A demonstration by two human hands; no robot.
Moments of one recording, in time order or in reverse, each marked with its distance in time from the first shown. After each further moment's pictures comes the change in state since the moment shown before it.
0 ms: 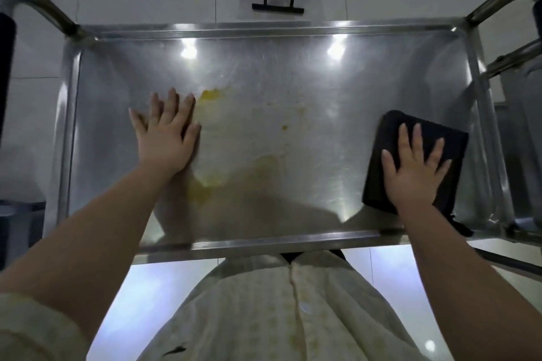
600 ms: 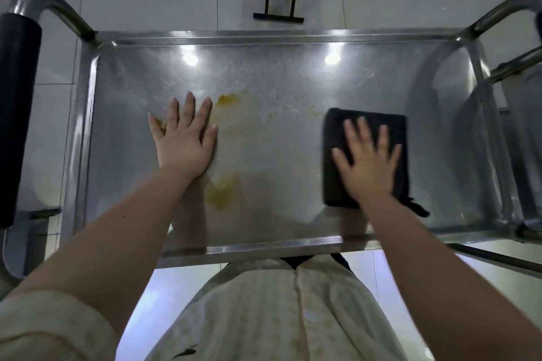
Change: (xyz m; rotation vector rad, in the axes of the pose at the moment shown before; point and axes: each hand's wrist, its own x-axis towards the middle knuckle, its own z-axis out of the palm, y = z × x) left_hand 0.001 -0.001 0.007 -0.048 0.033 0.009; right_hand -0.019 -0.096 0.018 -0.017 0.044 -0.240
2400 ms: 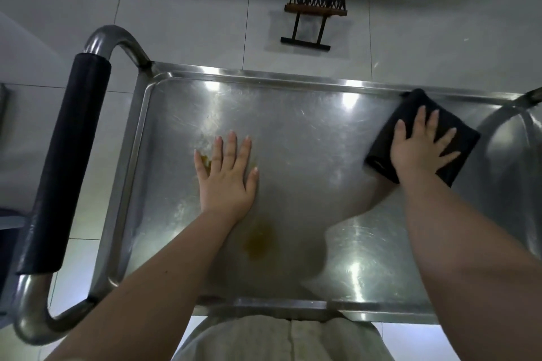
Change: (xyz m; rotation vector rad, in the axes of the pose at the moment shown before) left_hand 0.017 0.018 0.008 -0.001 0.036 -0.007; right_hand 0.171 -0.020 -0.042 0.119 -0.047 0.465
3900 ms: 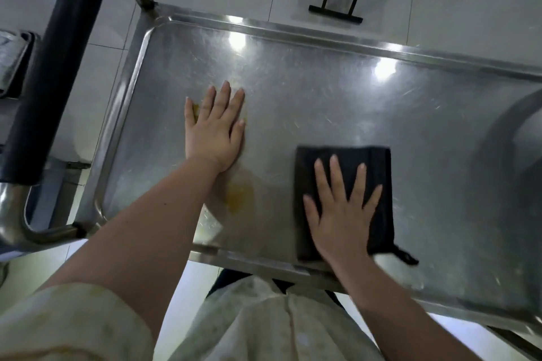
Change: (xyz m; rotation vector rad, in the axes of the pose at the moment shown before) left_hand 0.004 0.005 -0.007 0.020 -0.010 -0.071; right_hand -0.196 0.064 0.066 -0.130 0.003 -0.803
